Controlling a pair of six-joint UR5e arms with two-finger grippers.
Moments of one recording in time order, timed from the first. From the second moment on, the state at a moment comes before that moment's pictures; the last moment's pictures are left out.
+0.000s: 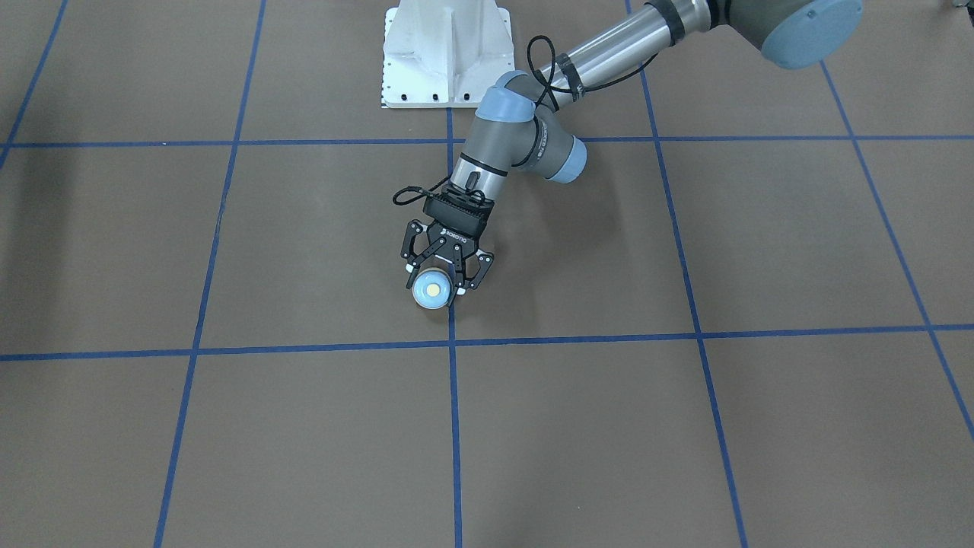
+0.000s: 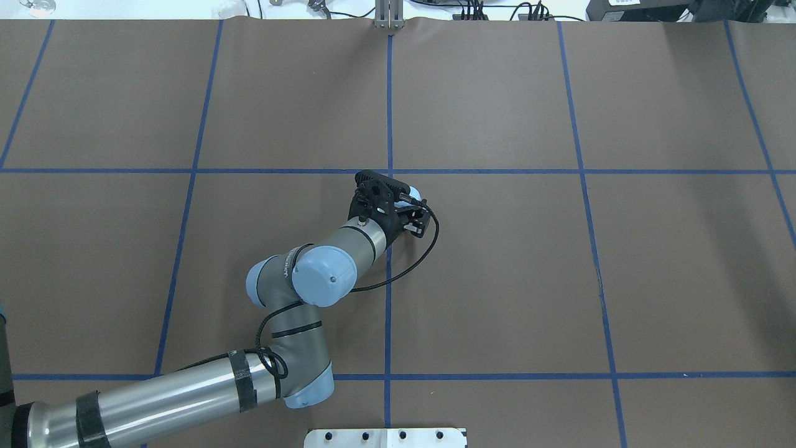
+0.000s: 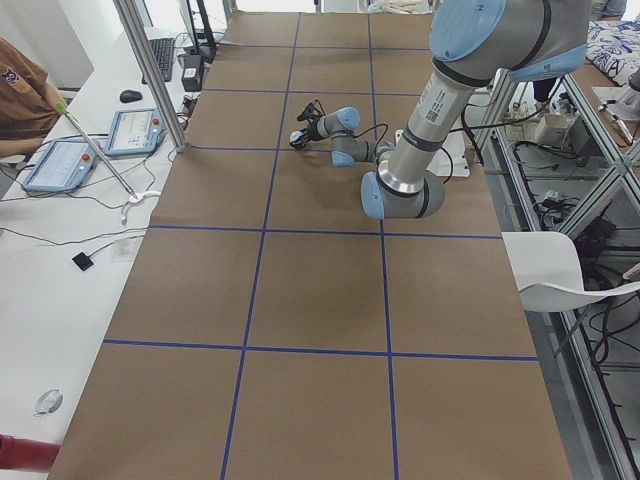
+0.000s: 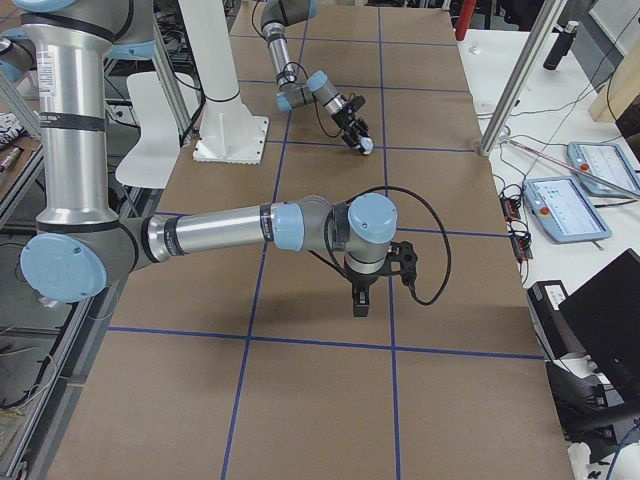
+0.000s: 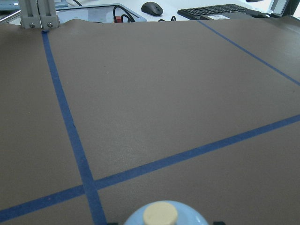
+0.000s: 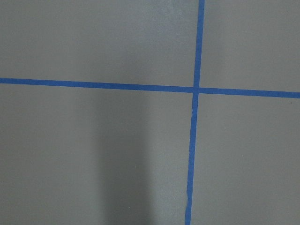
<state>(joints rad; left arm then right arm) -0.35 -2.37 -1.13 -2.62 -1.17 -0.88 1.56 -1.60 1.79 -1.74 2.40 -0.03</state>
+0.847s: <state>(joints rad) -0.38 -2.40 -1.19 -2.59 -1.18 -0.89 1.56 -1.58 1.80 -1.74 2.41 -0.03</state>
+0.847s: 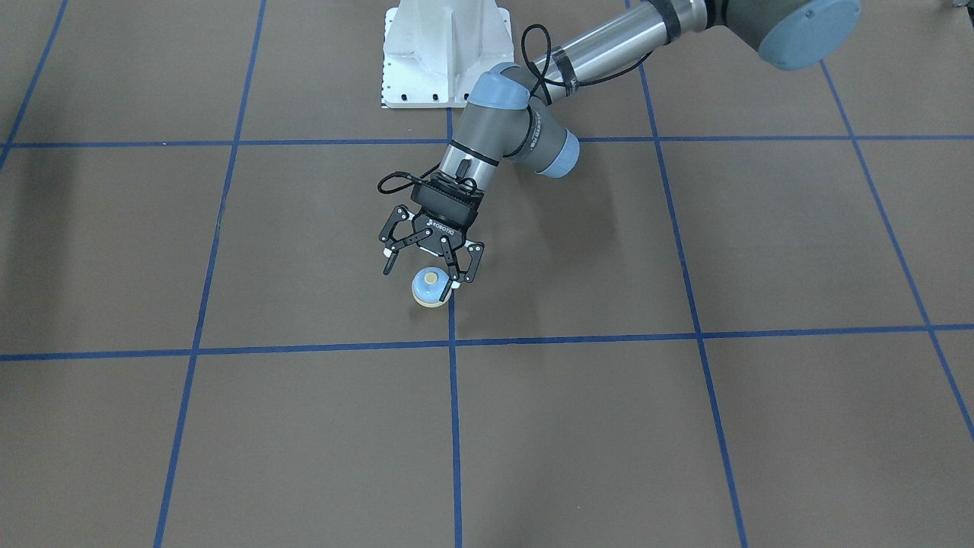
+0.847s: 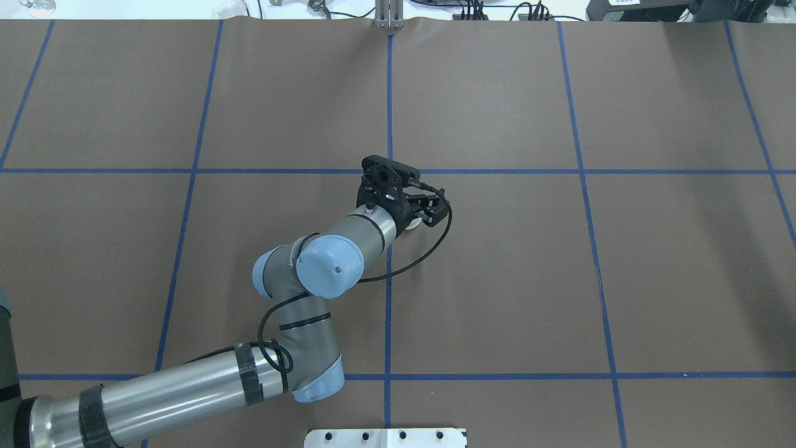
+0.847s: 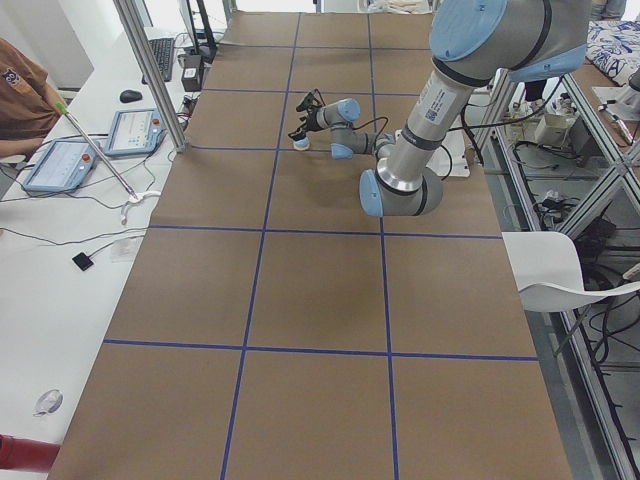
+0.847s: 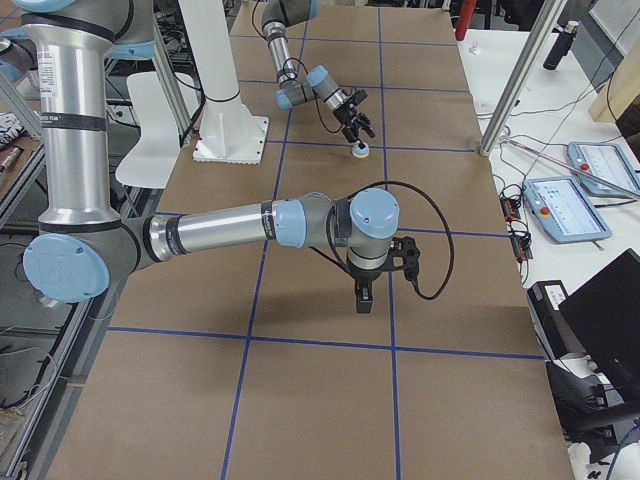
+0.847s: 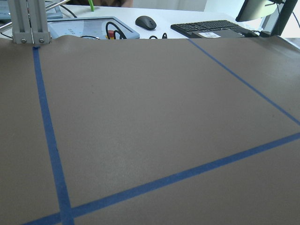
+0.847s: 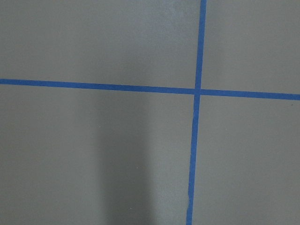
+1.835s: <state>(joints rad) -0.85 -2.26 -1.35 -2.12 -1.84 -0.74 1.22 -1.18 1.80 -1.77 2.36 0.46</state>
